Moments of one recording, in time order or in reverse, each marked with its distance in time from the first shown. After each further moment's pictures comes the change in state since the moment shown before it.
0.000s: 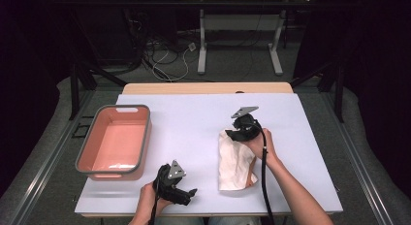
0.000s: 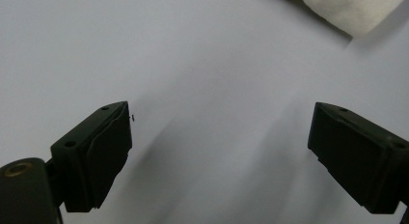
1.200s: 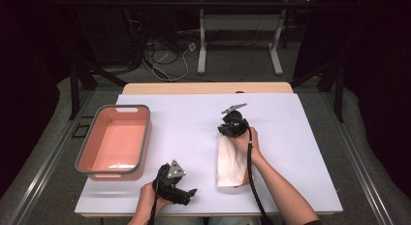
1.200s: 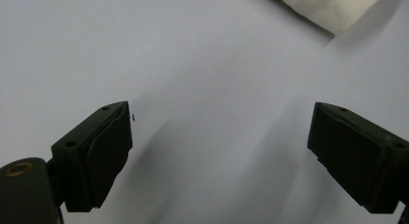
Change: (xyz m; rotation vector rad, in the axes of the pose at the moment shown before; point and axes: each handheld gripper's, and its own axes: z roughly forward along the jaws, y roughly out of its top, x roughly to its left) left arm 0.001 -0.001 0.001 0.000 -0.014 -0.006; right arm 0.001 0.008 0.052 0.028 0.040 0.169
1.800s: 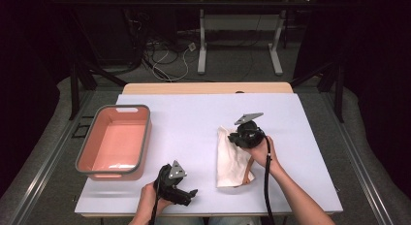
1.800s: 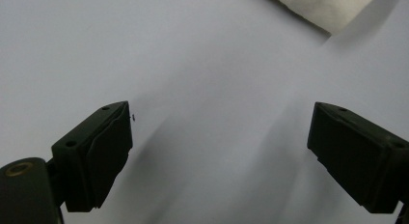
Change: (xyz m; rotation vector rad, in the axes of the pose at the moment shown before) left arm -0.003 0.001 0.002 0.010 0.001 0.012; right arm 0.005 -0.033 -0.061 -0.014 0.045 -0.117
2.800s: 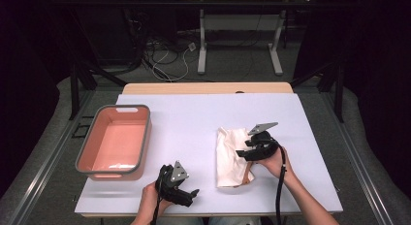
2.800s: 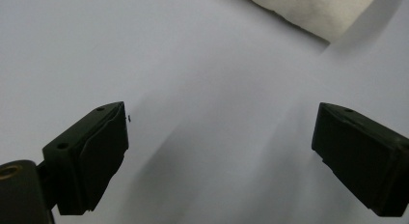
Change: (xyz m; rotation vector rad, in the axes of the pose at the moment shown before) left arm -0.006 0.002 0.000 -0.034 0.043 0.050; right arm -0.007 -0.039 -0.028 0.026 0.056 0.030
